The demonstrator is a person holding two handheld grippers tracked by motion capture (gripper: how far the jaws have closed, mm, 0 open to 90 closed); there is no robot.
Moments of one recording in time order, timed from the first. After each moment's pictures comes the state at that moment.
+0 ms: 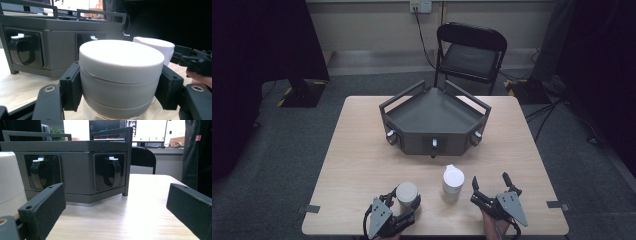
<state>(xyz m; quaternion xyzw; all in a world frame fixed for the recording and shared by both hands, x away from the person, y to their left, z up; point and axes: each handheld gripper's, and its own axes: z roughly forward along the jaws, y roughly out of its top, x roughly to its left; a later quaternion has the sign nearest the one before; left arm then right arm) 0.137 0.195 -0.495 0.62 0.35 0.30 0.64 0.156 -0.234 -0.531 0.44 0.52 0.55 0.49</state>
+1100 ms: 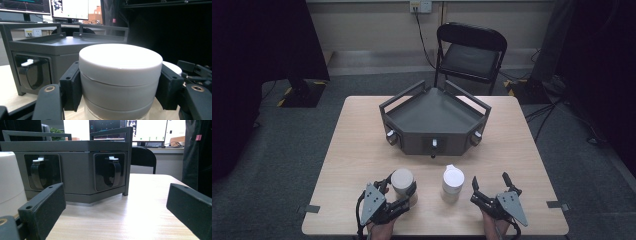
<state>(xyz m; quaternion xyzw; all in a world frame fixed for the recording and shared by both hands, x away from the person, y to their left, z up) 0.159 0.209 -0.461 0.61 0.33 0.31 0.65 0.156 -0.234 -0.531 0.44 0.52 0.55 0.48</state>
